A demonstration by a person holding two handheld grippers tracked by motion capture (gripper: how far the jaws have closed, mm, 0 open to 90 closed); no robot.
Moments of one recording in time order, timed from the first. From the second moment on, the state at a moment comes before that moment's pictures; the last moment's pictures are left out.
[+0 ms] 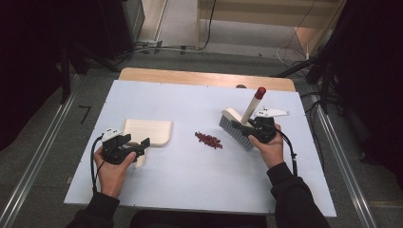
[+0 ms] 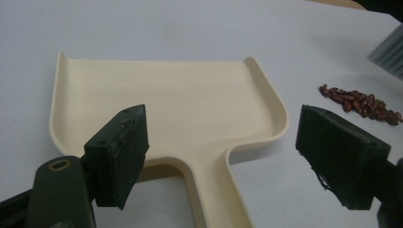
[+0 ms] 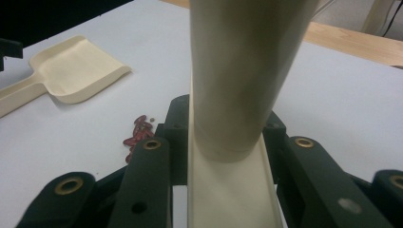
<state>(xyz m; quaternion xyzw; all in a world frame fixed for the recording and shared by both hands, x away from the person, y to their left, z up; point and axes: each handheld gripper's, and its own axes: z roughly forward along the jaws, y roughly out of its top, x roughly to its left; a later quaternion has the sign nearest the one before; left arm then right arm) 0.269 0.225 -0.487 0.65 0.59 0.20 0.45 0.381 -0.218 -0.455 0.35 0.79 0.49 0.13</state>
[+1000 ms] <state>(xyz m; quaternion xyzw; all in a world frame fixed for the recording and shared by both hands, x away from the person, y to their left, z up) 0.249 0.211 -0.499 0.67 0.60 0.23 0.38 0.373 -0.229 -0.459 0.37 0.79 0.46 0.16</state>
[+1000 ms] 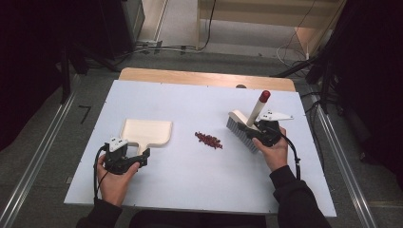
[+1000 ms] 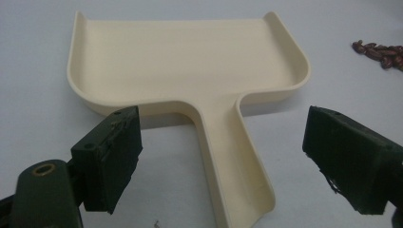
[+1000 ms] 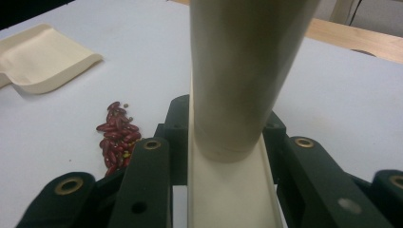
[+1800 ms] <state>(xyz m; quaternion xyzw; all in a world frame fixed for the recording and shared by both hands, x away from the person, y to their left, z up) 0.258 0.204 -0.513 0.68 0.61 0.23 0.35 0.373 -0.228 -0.460 0.37 0.79 0.45 0.17</state>
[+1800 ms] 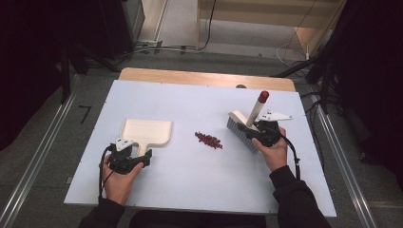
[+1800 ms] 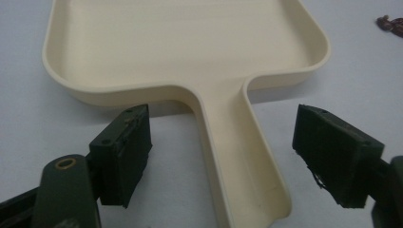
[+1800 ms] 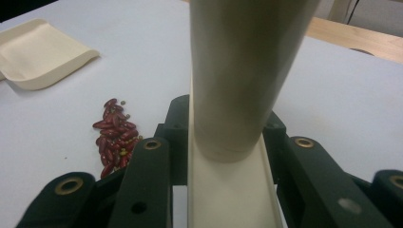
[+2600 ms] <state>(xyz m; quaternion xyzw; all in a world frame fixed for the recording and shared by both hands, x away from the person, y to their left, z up) 0.268 0.206 -0.515 0.69 0.59 0.26 0.32 0.372 -0.225 -0.461 0.37 0.80 0.45 0.17</state>
